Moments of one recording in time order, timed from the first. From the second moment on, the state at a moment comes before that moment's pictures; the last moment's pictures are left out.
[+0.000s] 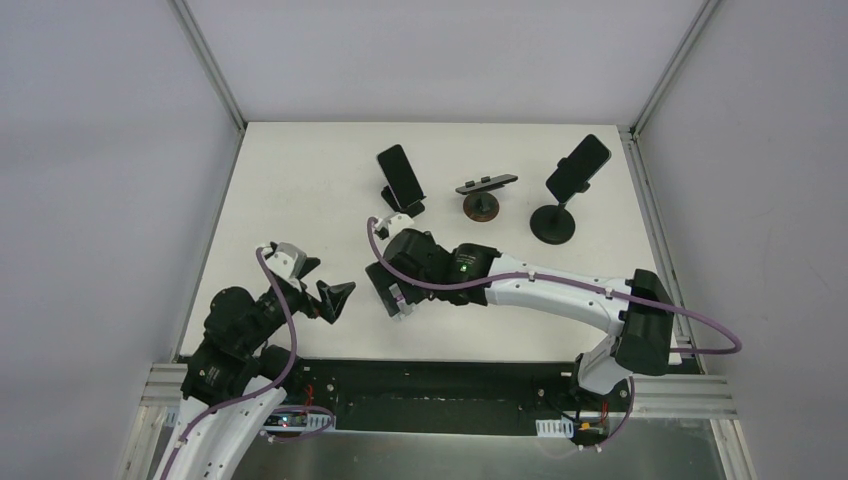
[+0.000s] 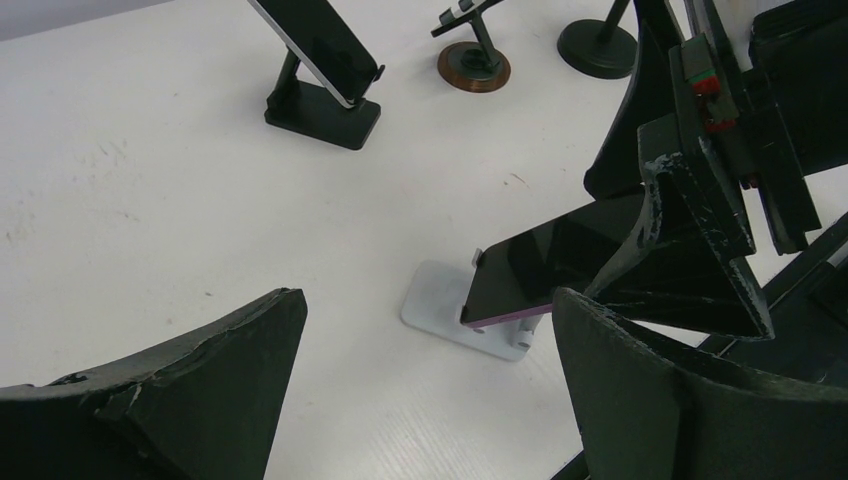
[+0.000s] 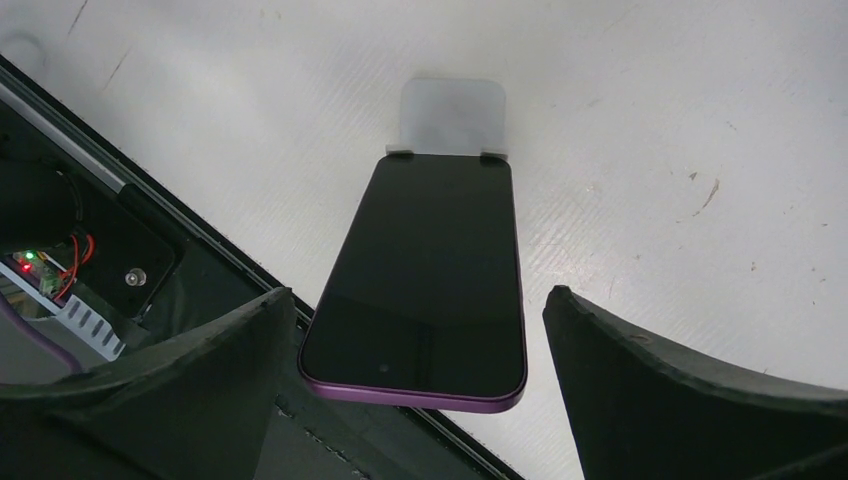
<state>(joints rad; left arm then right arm) -0.39 0.14 0.56 -0.52 0.20 -0.08 1.24 1.59 1.38 -0.67 0.27 0.47</state>
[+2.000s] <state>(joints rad) -0.39 0.13 0.56 -0.52 0.20 -0.08 1.26 1.62 1.38 -0.68 0.34 0.46</state>
